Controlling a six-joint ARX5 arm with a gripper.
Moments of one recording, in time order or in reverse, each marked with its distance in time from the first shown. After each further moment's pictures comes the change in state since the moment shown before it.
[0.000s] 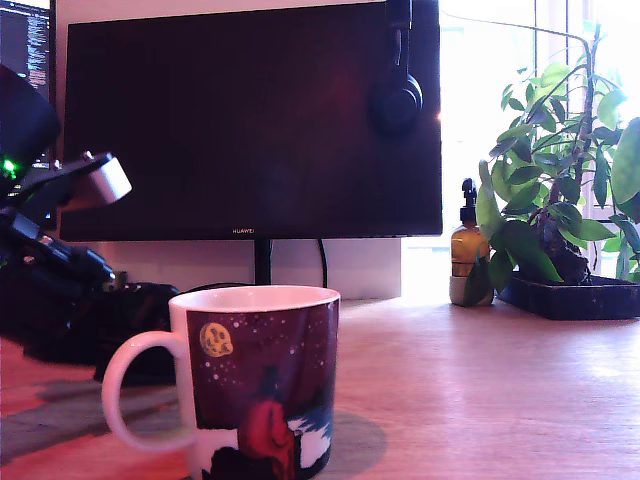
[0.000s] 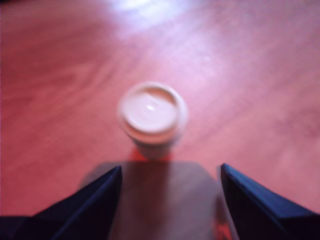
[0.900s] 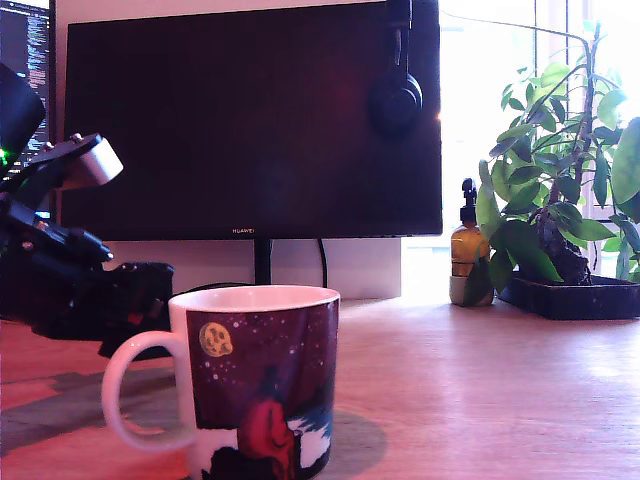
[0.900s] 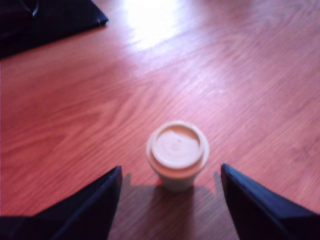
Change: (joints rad) arm 0.027 0.026 0.005 0.082 0.045 0.037
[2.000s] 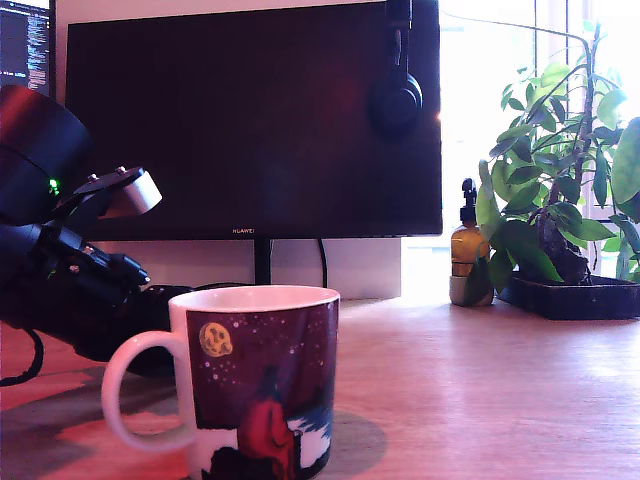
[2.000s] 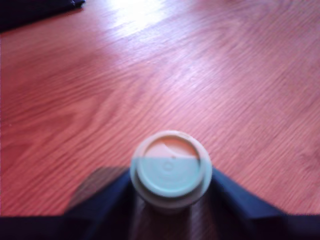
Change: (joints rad) arm 0.000 0.122 0.102 -0.037 0.047 0.005
